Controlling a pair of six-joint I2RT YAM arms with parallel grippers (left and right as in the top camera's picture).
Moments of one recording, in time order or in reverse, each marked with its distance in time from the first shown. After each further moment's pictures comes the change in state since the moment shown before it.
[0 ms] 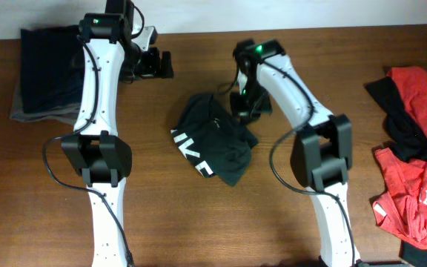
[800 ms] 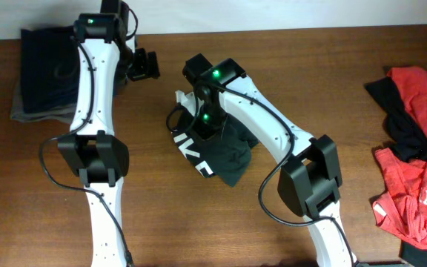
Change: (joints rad) left arm 0.028 0.000 0.000 -0.050 -0.159 -0.188; right arm 0.255 -0.119 -0.154 0.111 -0.152 -0.386
